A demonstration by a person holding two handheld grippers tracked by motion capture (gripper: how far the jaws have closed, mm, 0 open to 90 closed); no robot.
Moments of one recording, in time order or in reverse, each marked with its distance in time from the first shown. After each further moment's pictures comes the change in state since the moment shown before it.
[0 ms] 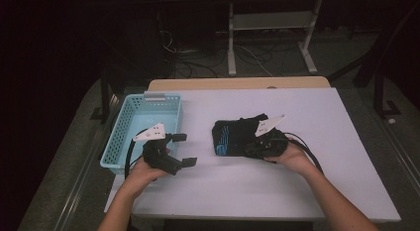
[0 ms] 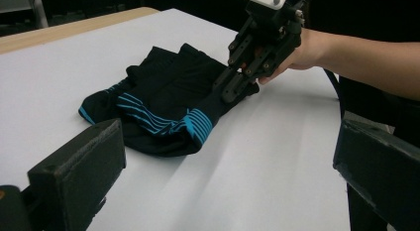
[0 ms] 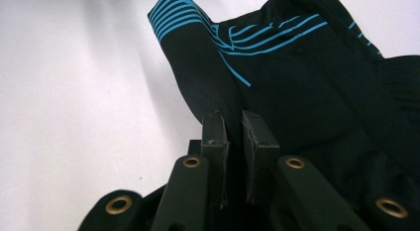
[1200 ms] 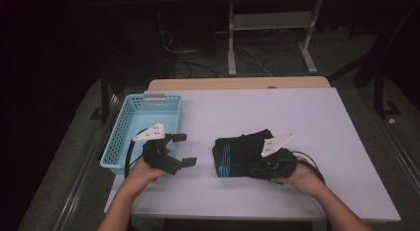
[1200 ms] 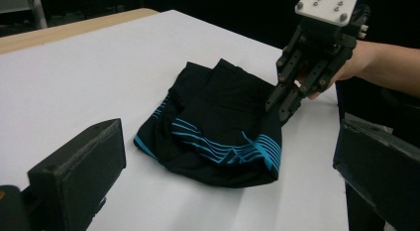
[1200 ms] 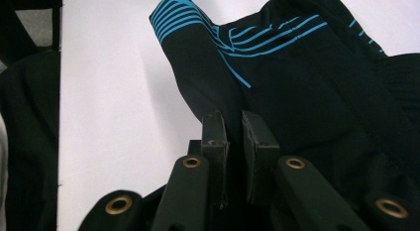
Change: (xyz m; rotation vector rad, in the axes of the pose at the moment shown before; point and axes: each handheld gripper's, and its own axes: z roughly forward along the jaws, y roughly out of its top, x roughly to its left) left arm 0.000 0.000 -0.001 -0.005 -0.004 -0.003; right arm 0.054 -0.019 -0.024 0.021 0.067 0.005
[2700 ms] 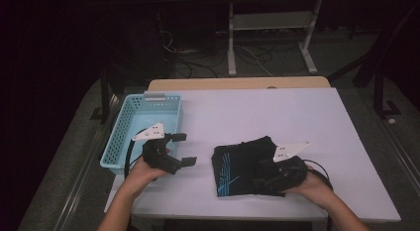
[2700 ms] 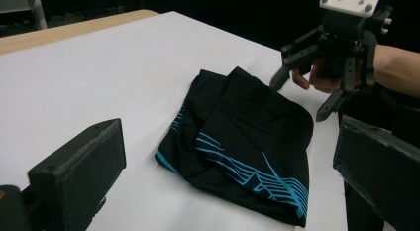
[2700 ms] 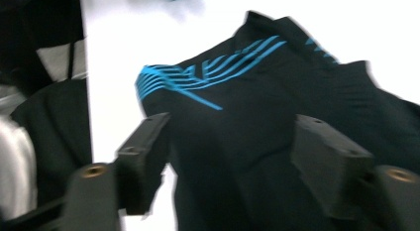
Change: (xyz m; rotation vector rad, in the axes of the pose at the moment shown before) left arm 0.001 0.000 0.000 -0.007 -0.001 -0.008; right arm 0.016 -0.019 -0.022 -0.129 -0.034 0.076
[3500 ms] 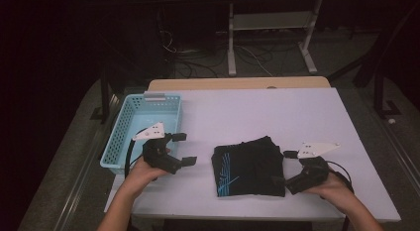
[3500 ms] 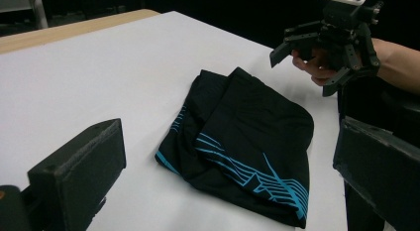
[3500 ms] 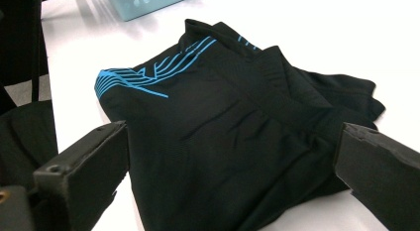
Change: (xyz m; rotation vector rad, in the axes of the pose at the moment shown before) left arm 0.000 0.001 0.000 0.001 0.002 -0.004; right arm -0.016 -0.030 -0.037 -0.101 -0.119 0.087
